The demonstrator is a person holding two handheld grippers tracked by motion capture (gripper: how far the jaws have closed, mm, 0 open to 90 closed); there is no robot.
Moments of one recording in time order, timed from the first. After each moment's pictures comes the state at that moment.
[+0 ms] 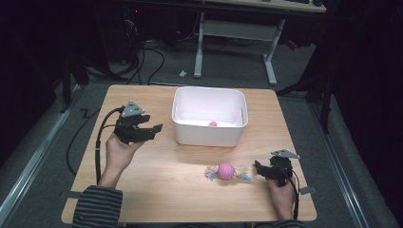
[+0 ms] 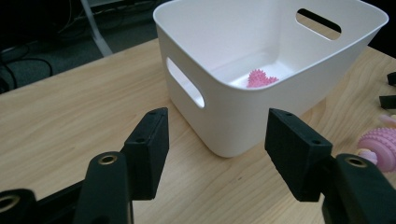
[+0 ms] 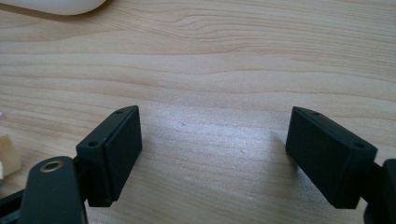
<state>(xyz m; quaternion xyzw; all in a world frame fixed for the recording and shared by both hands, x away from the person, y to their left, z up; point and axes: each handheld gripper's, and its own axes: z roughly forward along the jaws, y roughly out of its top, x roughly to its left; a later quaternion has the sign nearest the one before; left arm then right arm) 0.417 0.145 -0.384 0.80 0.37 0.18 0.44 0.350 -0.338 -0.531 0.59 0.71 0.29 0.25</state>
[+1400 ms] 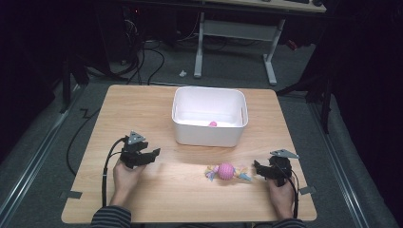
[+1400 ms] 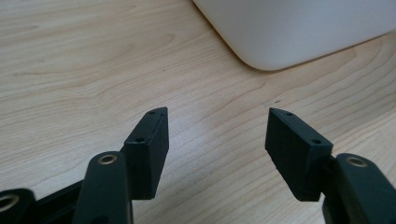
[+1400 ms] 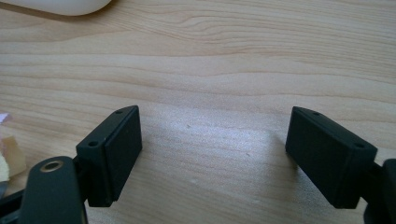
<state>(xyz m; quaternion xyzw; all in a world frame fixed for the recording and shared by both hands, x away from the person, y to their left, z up) 0.410 0.151 -0.504 0.79 0.45 0.15 0.39 0.351 -0.335 -0.531 0.59 0.71 0.29 0.25</state>
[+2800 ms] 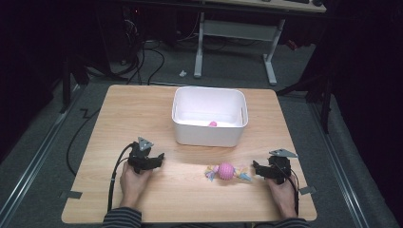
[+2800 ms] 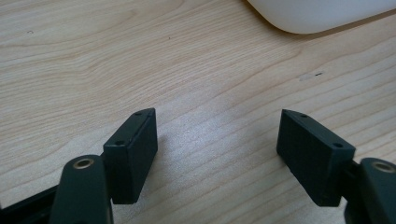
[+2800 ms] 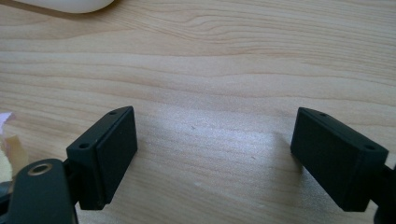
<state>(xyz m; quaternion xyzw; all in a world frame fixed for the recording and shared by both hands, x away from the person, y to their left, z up) 0.409 0.133 -0.536 0.79 0.46 0.20 0.36 0.353 -0.335 -0.531 0.58 0.72 0.29 0.25</state>
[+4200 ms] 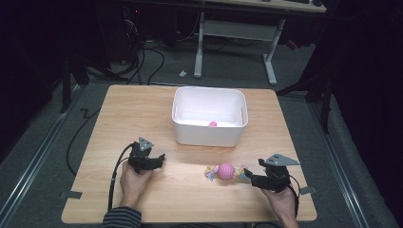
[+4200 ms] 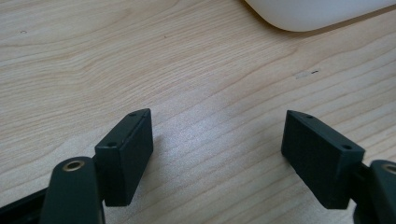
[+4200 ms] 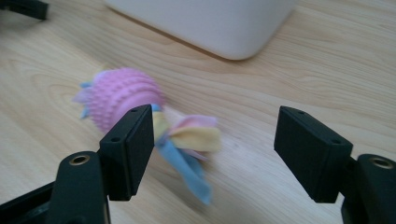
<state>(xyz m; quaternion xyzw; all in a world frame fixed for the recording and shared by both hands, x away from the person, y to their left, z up) 0.409 0.133 -0.536 0.79 0.45 0.19 0.36 0.305 -0.292 -0.471 0.46 0.78 0.37 0.20</state>
